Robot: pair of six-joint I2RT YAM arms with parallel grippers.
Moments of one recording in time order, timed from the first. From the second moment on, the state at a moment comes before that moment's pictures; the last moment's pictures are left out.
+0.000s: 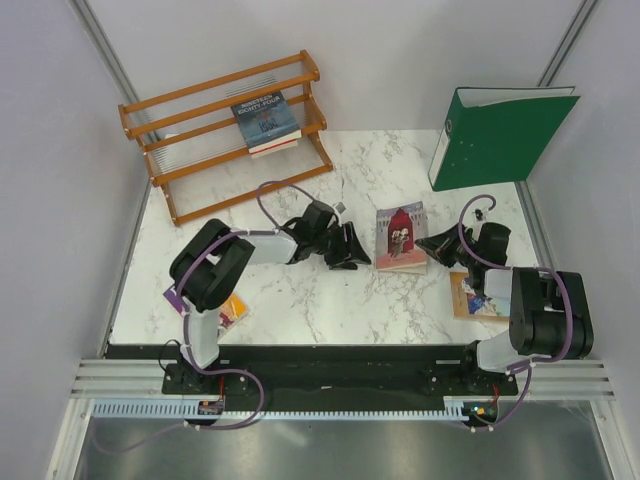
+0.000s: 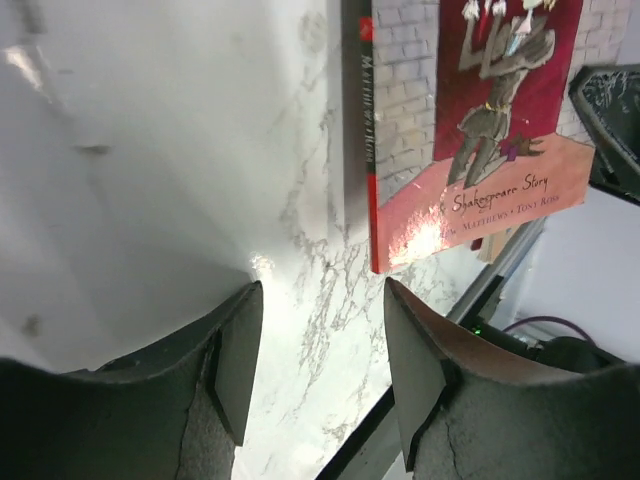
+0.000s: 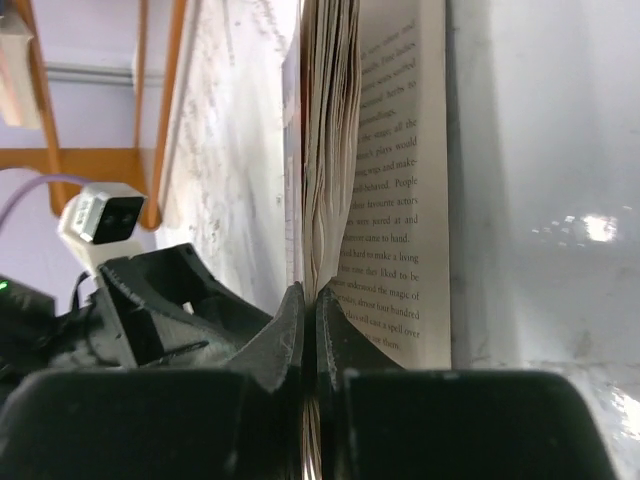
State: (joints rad) left arm -0.70 1.98 1.11 0.10 0.45 -0.86; right arm -0.13 1.49 0.40 0.55 -0.64 0.86
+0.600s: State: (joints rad) left arm -0.66 1.98 0.86 0.82 0.53 -1.15; right arm -0.13 1.57 0.35 0.89 -0.77 1.08
